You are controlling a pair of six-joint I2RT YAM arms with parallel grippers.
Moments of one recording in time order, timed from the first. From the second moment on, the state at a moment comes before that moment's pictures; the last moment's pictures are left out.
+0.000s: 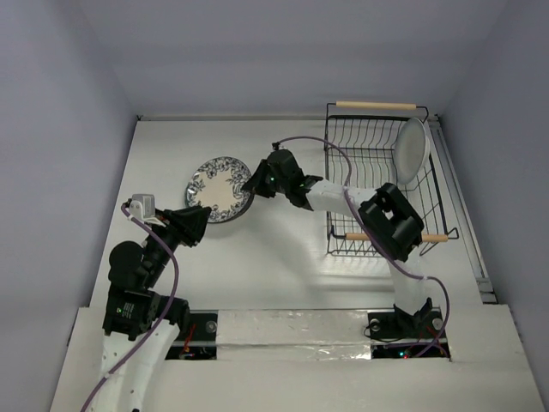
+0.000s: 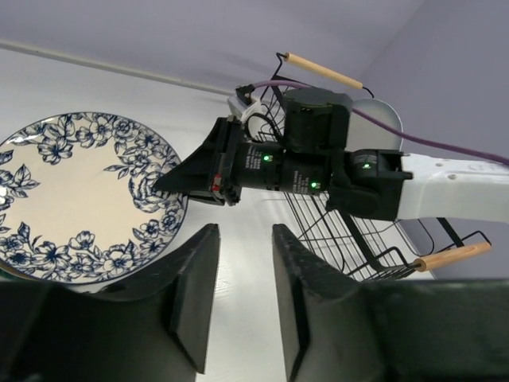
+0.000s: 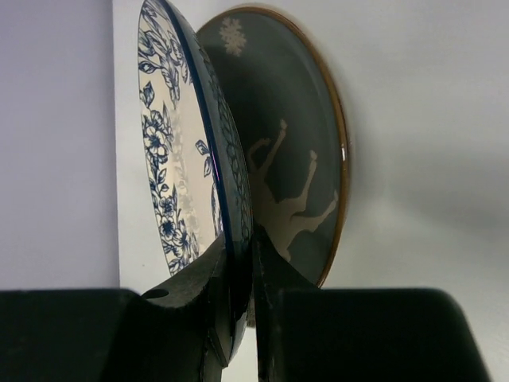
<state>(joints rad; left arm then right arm) -0.20 0.26 0.59 -0.28 0.23 -0.54 0.76 2.06 1.45 0.14 -0.11 0.96</state>
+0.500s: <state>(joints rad) -0.20 0.26 0.59 -0.28 0.23 -0.54 0.77 2.11 1.46 0.16 -0.10 0.97</state>
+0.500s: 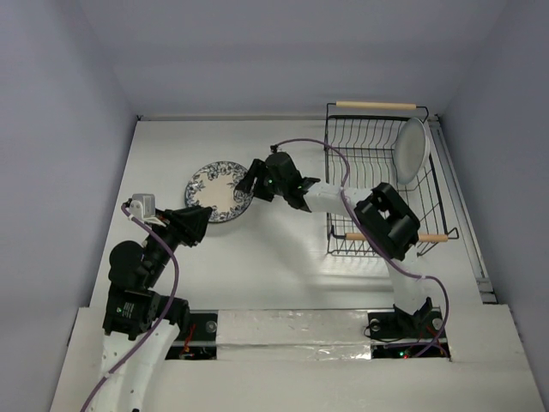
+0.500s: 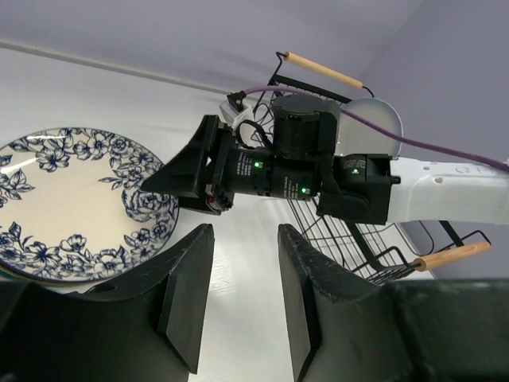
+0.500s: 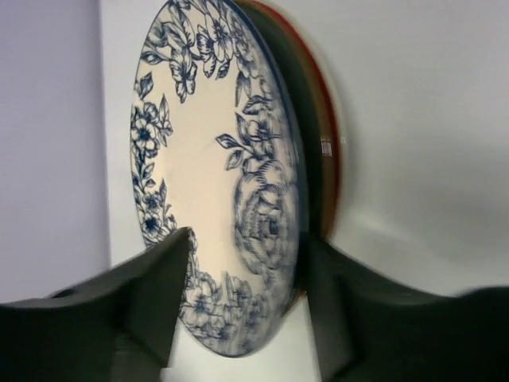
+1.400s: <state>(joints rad) -0.20 0.25 0.59 -0.28 0.24 -0.54 0.54 1.36 1.28 -0.25 0.66 0.51</state>
